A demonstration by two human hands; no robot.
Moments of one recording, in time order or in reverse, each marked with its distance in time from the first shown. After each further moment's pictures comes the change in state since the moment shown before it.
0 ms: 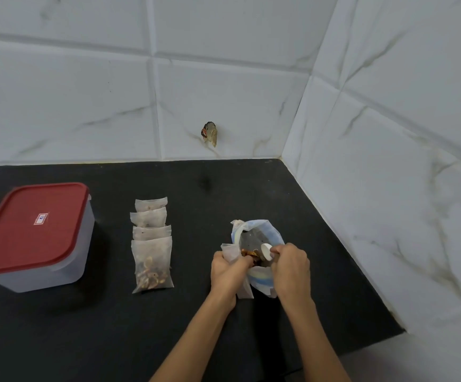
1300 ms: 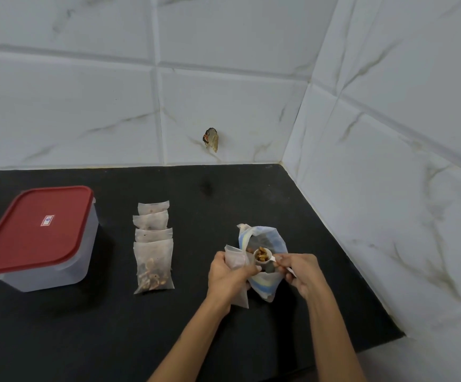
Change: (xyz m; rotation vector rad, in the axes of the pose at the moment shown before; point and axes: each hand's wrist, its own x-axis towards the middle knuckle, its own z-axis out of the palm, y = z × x) left_hand -0.014 0.004 -0.009 0.150 -0.076 0.090; right_hand 0.016 0.025 -0.019 0.920 -0.325 0.463
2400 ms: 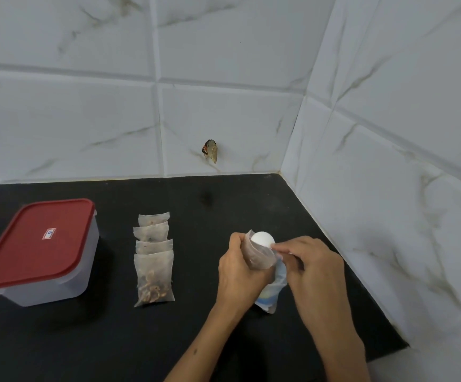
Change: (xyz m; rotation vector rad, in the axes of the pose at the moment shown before) left_hand -0.030 0.040 0.017 0.291 0.075 0.520; right_hand -0.102 -0.029 0.005 -0.736 0.273 -1.095
